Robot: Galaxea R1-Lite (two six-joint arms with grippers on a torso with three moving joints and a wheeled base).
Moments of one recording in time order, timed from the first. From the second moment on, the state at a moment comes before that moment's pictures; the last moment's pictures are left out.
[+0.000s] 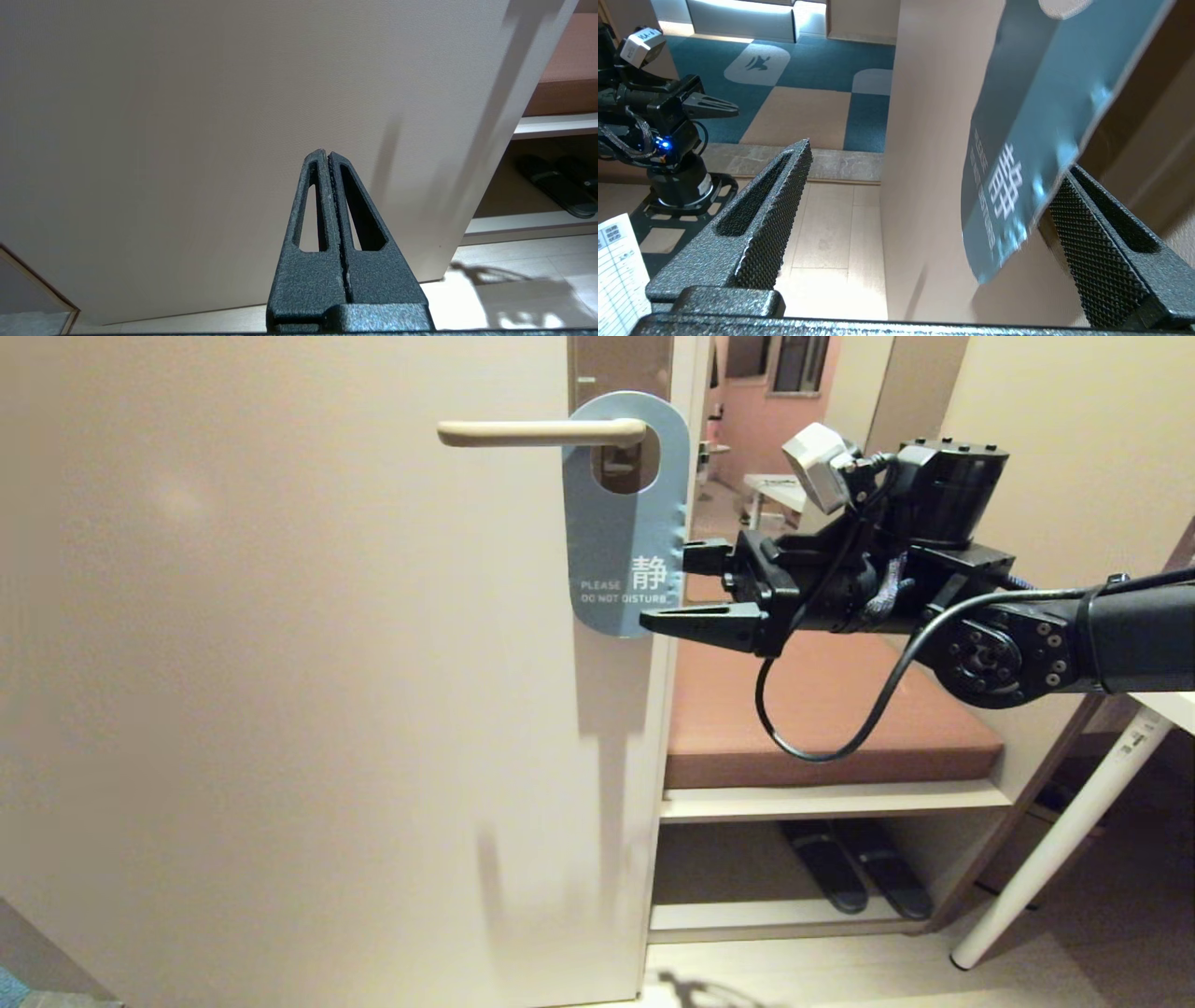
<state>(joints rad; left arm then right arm) -0.01 0.00 0.00 0.00 -0.02 0.02 0.40 1.98 -1.44 -0.62 1.11 -0.04</state>
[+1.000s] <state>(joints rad) -0.01 0.00 0.00 0.00 -0.02 0.02 0.44 2.05 -1.55 -0.62 1.11 0.01</state>
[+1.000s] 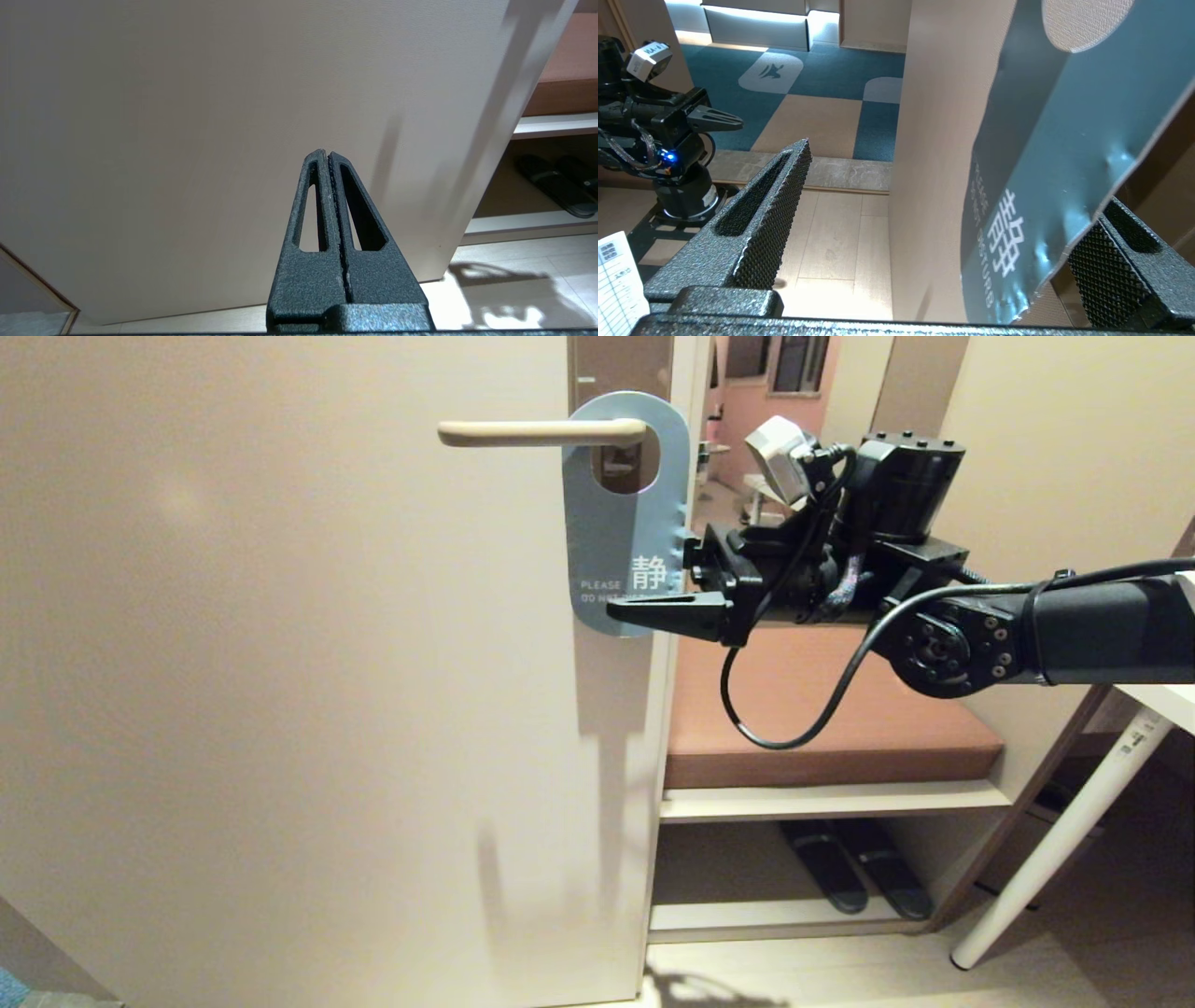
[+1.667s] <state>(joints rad) -0.01 0.00 0.00 0.00 -0.02 0.02 0.46 2.07 -1.59 -0.62 1.11 0.01</state>
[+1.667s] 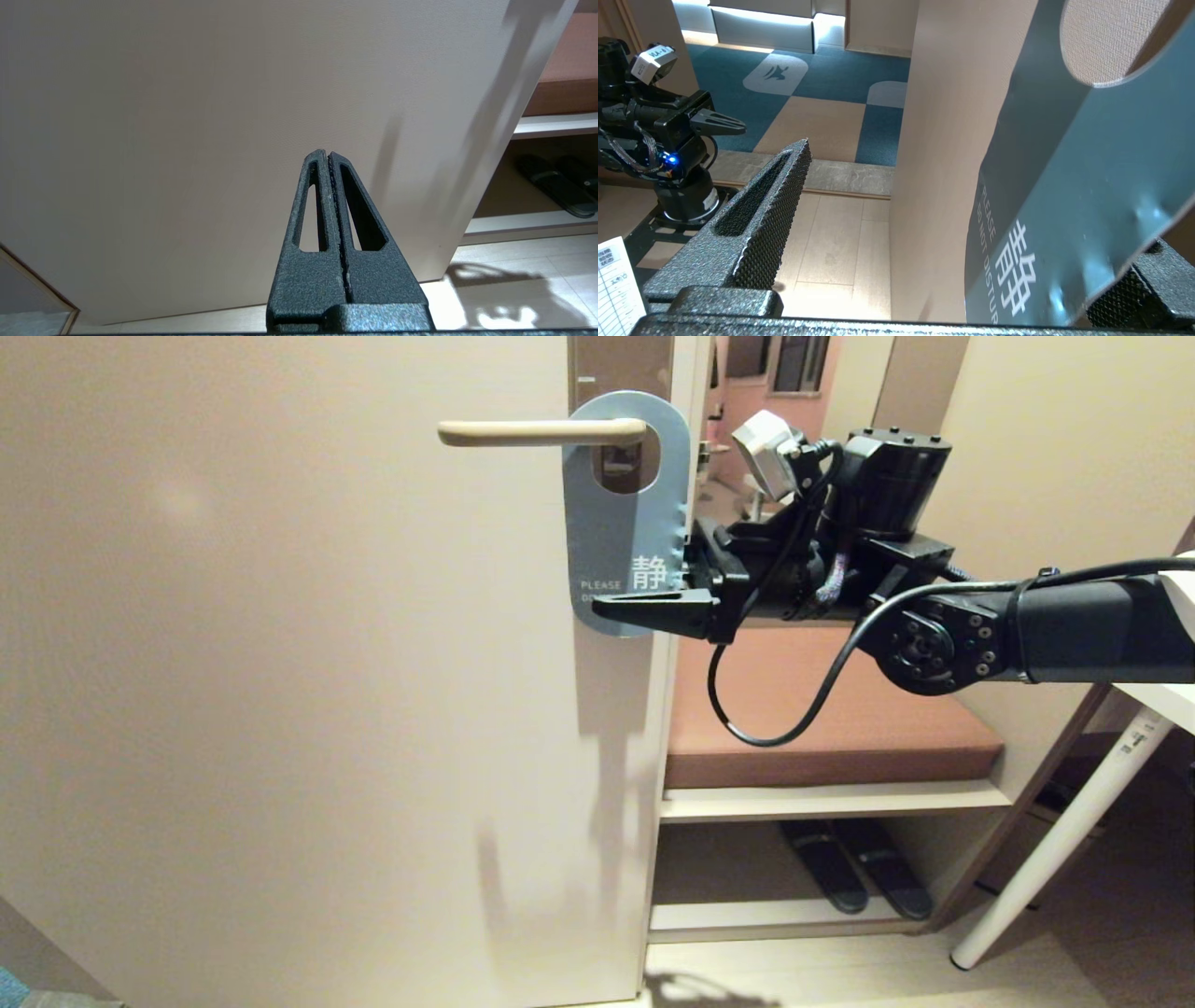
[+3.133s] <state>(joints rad) -0.01 0.00 0.00 0.00 -0.02 0.02 0.44 2.06 -1.57 -0.62 1.10 0.01</state>
